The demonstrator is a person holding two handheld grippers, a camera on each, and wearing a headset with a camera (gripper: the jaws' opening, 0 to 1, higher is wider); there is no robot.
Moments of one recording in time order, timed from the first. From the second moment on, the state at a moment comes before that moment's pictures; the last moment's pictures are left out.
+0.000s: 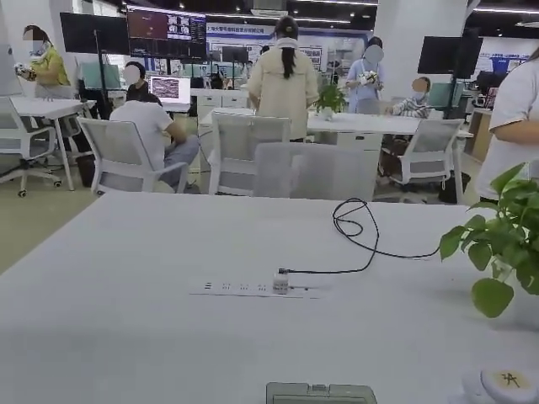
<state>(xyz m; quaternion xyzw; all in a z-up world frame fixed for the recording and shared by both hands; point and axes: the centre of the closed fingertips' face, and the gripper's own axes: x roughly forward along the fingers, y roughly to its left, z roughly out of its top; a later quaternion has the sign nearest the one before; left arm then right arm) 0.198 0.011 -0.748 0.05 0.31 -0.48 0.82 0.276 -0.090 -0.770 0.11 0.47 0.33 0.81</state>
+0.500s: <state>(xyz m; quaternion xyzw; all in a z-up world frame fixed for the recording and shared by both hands) 0.210 0.021 -0.748 0.03 0.31 -0.44 0.85 0.259 -0.102 -0.745 0.02 0.39 0.43 0.81</state>
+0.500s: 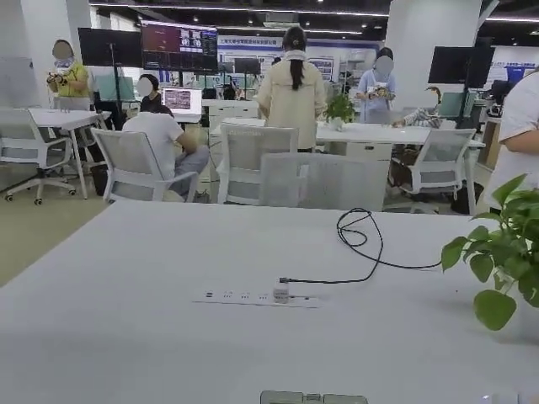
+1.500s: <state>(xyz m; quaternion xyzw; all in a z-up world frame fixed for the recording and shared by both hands) 0.246 0.080 -0.822 0.06 0.46 -0.28 0.84 0.220 -0.147 -0.754 -0.04 0.28 0.51 0.81</state>
